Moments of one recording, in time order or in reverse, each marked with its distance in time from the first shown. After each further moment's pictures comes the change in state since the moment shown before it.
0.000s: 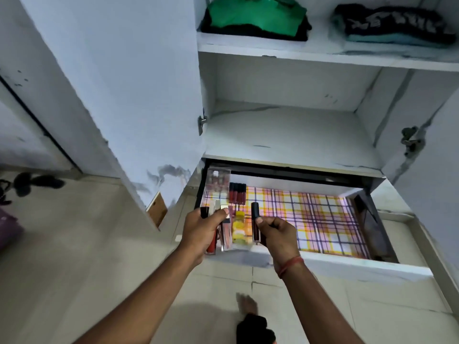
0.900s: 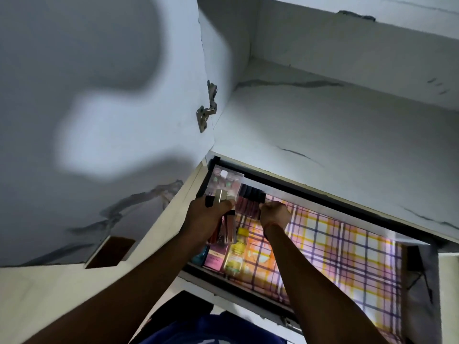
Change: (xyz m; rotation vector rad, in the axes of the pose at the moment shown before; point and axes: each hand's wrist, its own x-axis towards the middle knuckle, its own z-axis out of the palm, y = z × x) left_hand 0.158 0.009 0.052 -0.035 0.117 -0.270; right_hand 0.253 0.033 0.071 -0.703 0.082 0.144
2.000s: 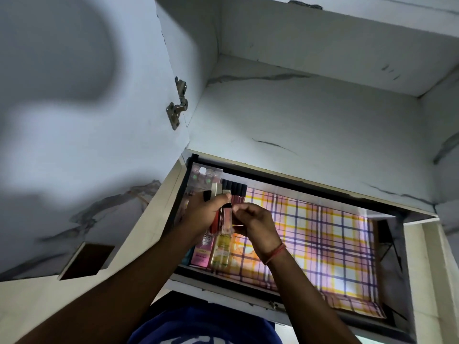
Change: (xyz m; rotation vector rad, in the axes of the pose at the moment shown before) left_hand 0.012 -0.006 0.031 0.030 -0.144 0.006; right_hand -0.085 -0.002 -0.065 0.751 -0.608 -0.100
